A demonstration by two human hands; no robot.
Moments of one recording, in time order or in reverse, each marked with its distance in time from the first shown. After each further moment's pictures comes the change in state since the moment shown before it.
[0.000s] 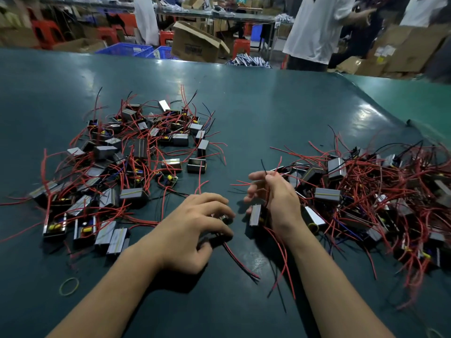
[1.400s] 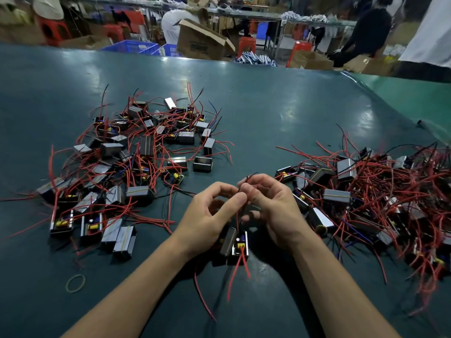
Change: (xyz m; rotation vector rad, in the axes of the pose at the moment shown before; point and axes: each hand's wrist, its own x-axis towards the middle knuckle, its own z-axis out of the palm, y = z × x) left_hand 0.025 0.014 0.022 -0.838 0.400 -0.467; right_hand -0.014 0.000 0.012 0.052 -0.261 0.000
